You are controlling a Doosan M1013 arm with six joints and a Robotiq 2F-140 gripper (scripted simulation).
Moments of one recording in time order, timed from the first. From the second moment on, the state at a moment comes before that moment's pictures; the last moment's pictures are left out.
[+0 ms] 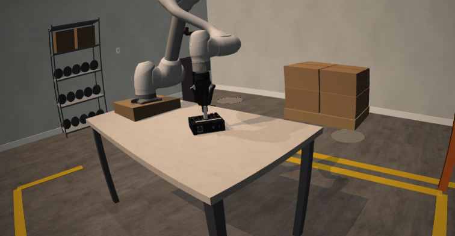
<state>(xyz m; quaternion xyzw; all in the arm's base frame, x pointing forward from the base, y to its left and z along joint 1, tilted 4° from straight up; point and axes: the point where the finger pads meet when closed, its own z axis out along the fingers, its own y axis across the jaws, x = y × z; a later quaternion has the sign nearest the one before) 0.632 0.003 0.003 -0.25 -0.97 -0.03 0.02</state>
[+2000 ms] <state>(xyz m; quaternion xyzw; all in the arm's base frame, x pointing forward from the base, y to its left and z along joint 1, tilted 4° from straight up) 0.619 0.010 0.004 -0.25 -0.97 -0.03 0.02</state>
